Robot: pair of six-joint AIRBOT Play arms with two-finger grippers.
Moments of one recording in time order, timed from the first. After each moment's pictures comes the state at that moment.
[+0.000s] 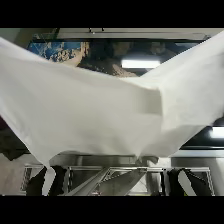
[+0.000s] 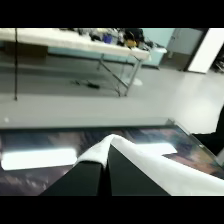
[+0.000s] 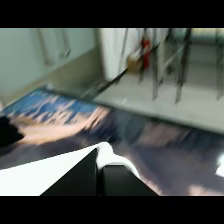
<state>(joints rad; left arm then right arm) 0.67 -0.82 1.42 -2.88 1.29 2.13 -0.45 -0.90 1.47 -0.36 1.22 0.81</state>
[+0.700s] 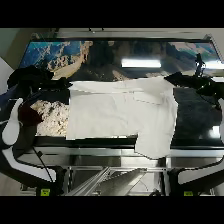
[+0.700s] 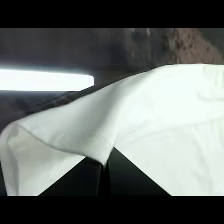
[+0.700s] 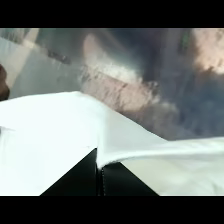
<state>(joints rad) 0.20 -1.75 1.37 -2.50 0.95 2.17 -0.32 -1.76 1.38 -0.31 1.09 0.74</state>
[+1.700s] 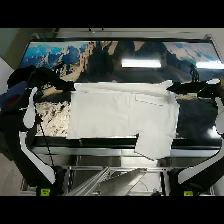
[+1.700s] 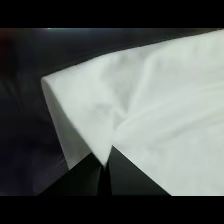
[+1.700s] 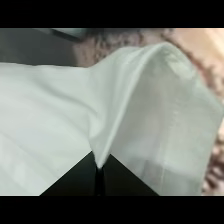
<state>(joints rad) 0.12 -1.99 1.73 -2.07 1.15 2.02 -0.37 -1.91 1.50 -0.64 1.10 0.82</state>
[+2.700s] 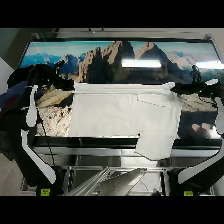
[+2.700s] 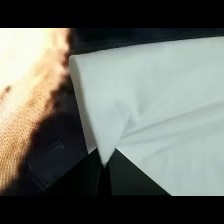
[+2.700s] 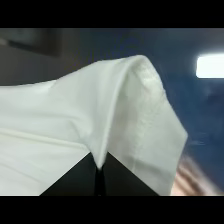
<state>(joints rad) 0.11 -2.03 1.83 -2.01 1.26 1.92 -0.37 -1.91 1.50 -0.78 0.97 0.91</state>
